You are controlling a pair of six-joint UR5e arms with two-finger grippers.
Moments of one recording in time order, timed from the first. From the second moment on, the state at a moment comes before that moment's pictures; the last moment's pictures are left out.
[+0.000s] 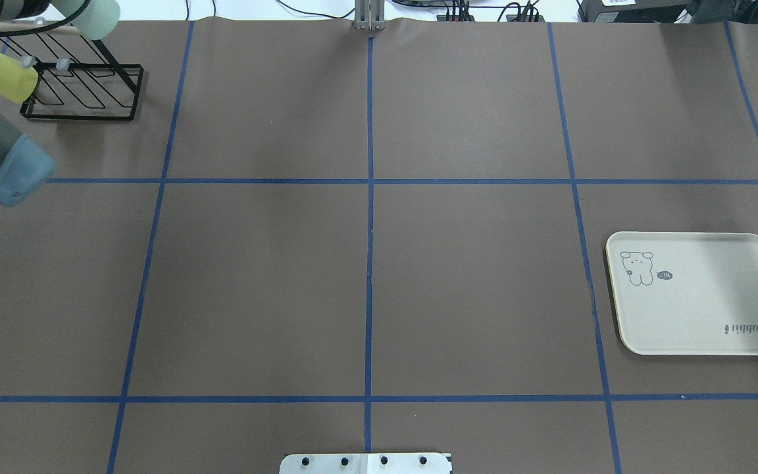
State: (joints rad) left arm -1.05 -2.02 -1.60 -2.17 -1.53 -1.31; right arm 1.50 -1.53 1.74 -1.68 2.40 -0.09
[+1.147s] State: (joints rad) left arm -0.72 -2.25 -1.64 -2.19 -1.35 -2.12; right arm 1.50 -1.50 1.59 -1.41 2.41 -0.08
